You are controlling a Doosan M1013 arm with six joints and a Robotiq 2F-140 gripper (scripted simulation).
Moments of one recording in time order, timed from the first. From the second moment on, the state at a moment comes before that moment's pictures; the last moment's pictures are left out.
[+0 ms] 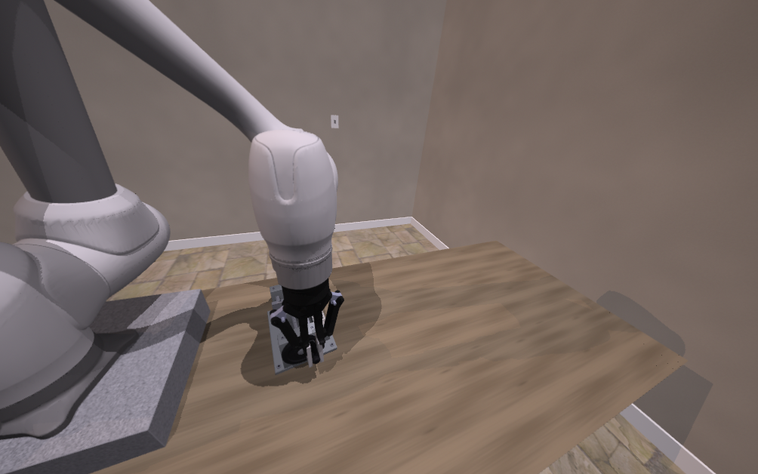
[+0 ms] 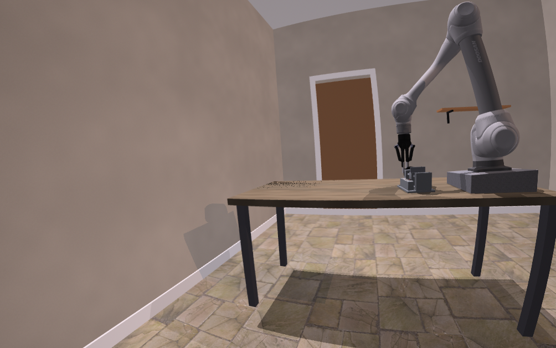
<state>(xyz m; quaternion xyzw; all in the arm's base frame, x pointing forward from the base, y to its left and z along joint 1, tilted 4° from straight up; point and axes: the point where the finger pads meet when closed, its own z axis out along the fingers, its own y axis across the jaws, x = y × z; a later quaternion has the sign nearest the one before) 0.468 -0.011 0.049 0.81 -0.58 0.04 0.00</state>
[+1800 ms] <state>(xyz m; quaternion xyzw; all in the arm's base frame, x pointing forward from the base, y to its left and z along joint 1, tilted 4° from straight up) 0.431 -0.023 0.051 0.81 -0.58 0.04 0.00</state>
